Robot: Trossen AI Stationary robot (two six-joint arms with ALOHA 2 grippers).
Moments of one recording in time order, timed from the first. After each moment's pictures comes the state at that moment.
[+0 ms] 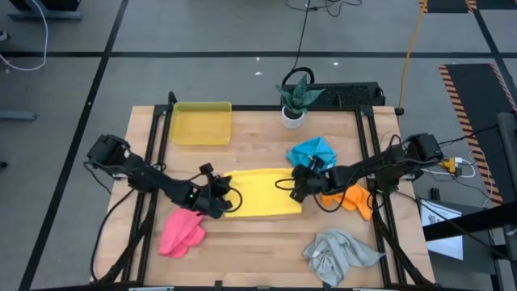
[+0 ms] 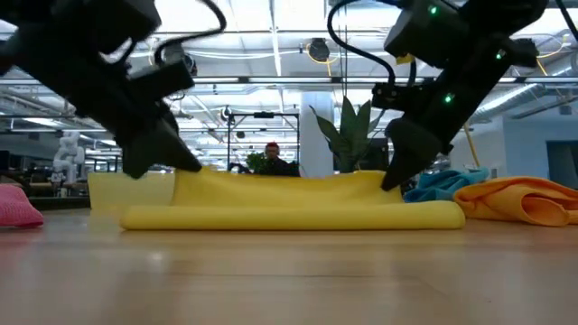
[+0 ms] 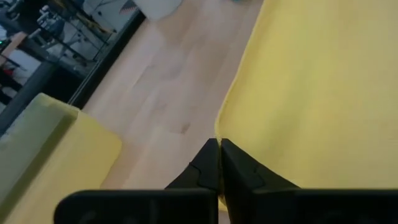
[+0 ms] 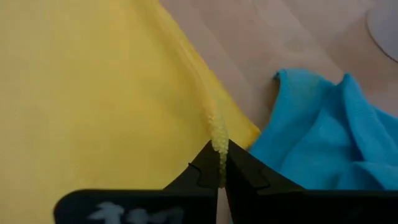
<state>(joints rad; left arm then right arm) -0.37 1.60 0.64 -0.08 -0.92 -0.37 0.17 1.56 0.69 -0.20 0.55 0.55</state>
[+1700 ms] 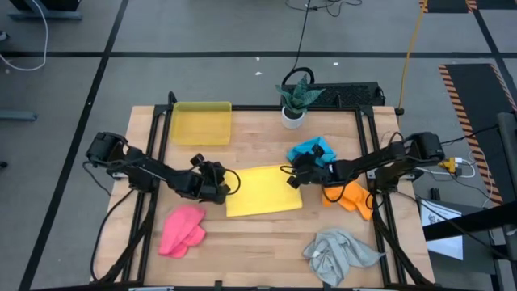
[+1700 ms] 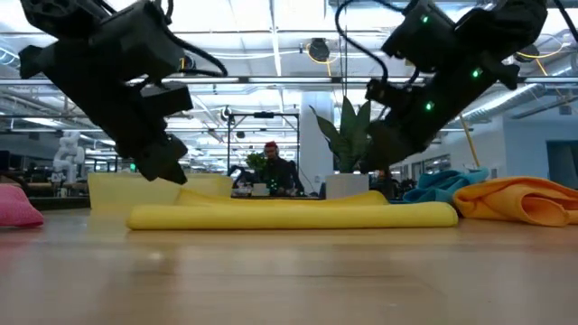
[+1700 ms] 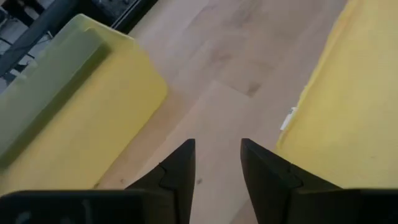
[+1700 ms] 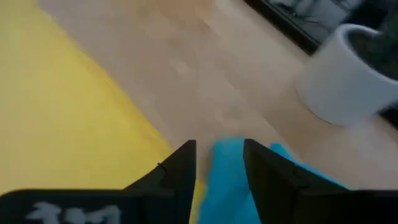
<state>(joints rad) -0.24 1.55 0.64 -0.34 -0.88 -0.65 0.07 1.51 0.60 0.09 0.67 0.35</state>
